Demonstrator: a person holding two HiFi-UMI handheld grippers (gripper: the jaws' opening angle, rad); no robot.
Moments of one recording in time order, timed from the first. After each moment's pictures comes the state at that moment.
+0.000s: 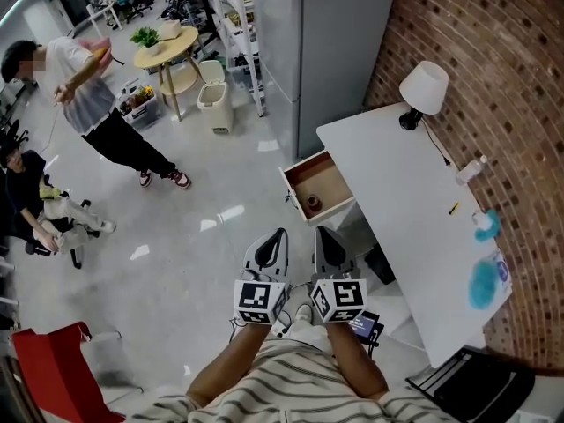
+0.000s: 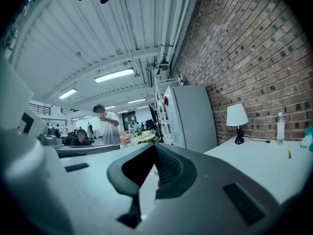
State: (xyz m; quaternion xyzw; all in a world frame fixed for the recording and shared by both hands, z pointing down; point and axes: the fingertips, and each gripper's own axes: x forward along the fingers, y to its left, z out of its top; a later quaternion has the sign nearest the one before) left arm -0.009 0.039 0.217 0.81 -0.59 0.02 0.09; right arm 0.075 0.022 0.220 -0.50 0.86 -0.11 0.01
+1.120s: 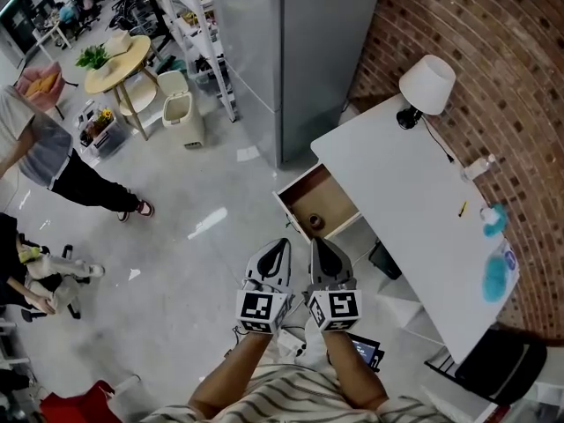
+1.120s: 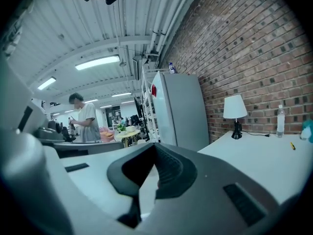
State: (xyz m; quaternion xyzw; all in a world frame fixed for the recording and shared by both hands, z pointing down) left arm -0.074 -0.131 0.275 0.86 -0.49 0.04 0.13; right arm -0.003 -0.132 0.280 -0.58 0.81 -0.12 -0.02
